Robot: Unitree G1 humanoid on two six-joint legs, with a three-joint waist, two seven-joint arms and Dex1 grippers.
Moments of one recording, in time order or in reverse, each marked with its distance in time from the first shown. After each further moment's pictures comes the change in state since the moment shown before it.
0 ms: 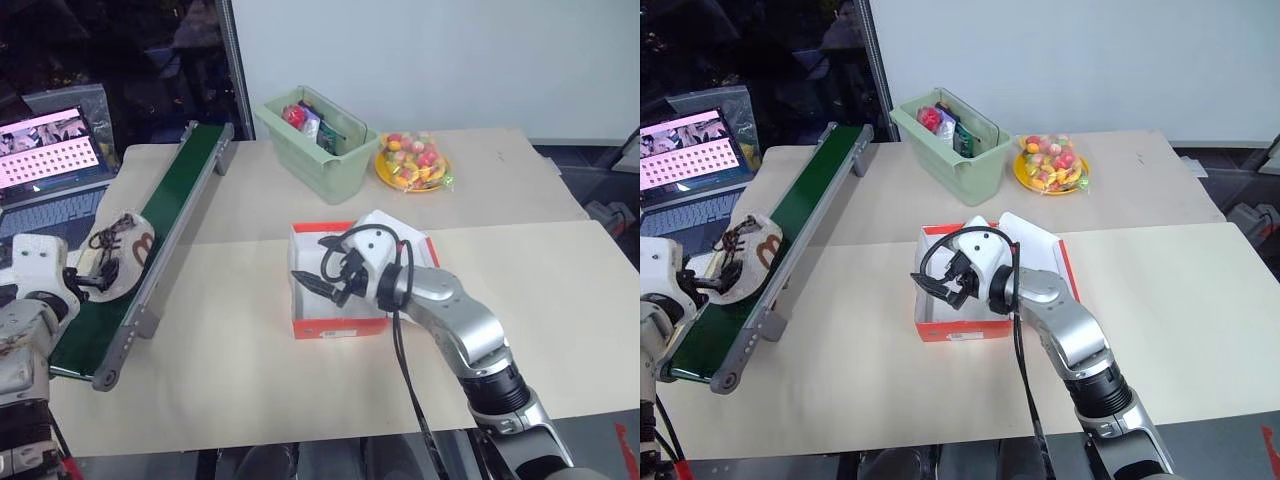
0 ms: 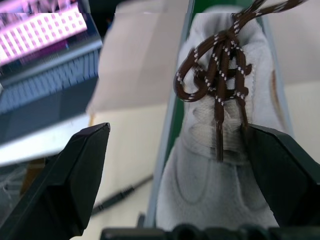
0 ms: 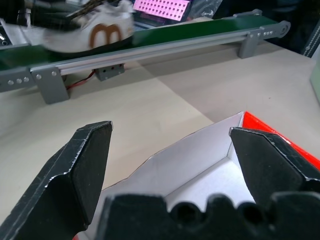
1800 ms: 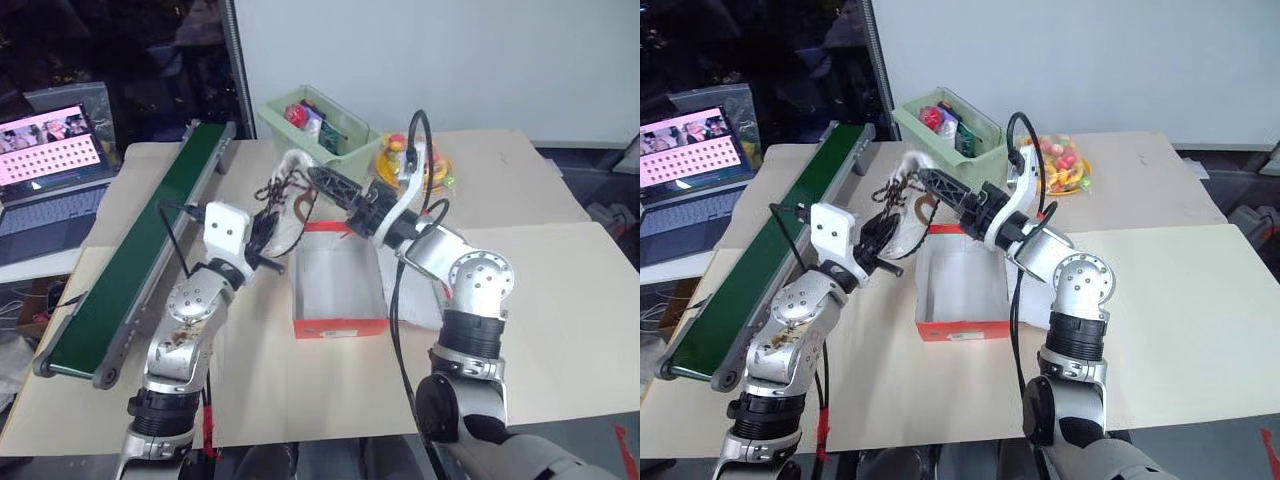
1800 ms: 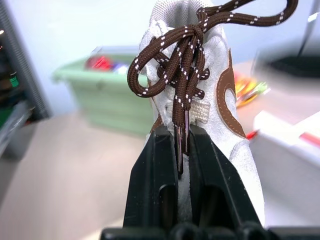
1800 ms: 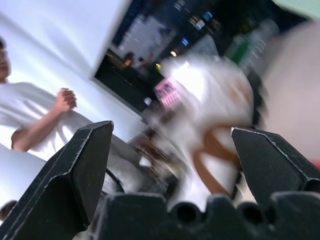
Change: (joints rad) left arm -0.175 -0.474 -0.461 -0.542 0.025 -0.016 0.140; right arm -0.278 0.330 -0.651 0.311 0.693 0.504 -0.452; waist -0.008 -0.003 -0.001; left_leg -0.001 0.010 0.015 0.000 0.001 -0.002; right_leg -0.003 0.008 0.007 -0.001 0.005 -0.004
